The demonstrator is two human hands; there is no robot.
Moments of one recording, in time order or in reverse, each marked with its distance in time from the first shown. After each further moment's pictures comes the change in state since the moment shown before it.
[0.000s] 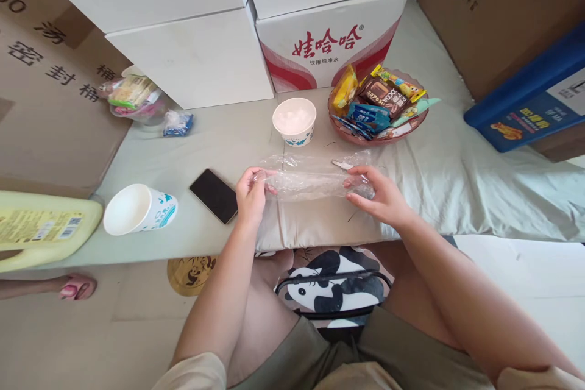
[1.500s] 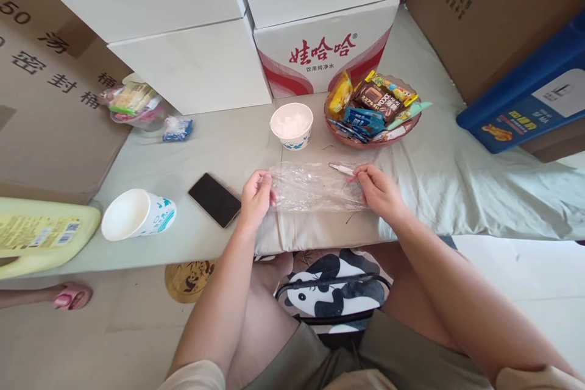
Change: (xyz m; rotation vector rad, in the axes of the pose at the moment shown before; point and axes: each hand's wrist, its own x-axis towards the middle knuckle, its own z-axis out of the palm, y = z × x) left_hand 0.002 -0.002 0.001 0.044 -0.176 -0.036; right_hand 0.008 0.007 0.008 0.149 0.122 0.401
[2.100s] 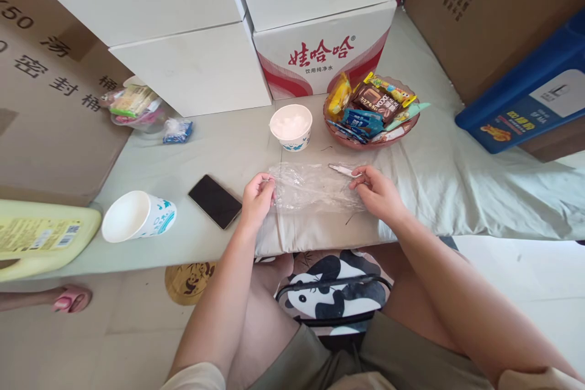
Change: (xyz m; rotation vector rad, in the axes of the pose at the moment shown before) left_hand -0.001 0.004 0.003 0.014 0.009 -0.019; right_hand -0.002 -0.005 -0.002 -0.089 -0.011 -0.034
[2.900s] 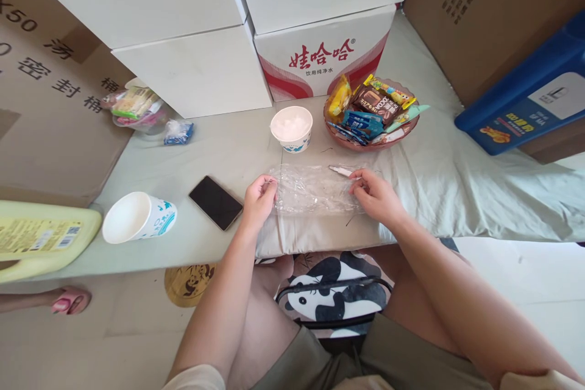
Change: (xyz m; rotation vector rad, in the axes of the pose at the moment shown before) left_hand 0.000 -0.002 0.000 0.051 -0.040 0.046; right_hand -0.001 0.003 0.000 -0.141 -0.049 -0.072
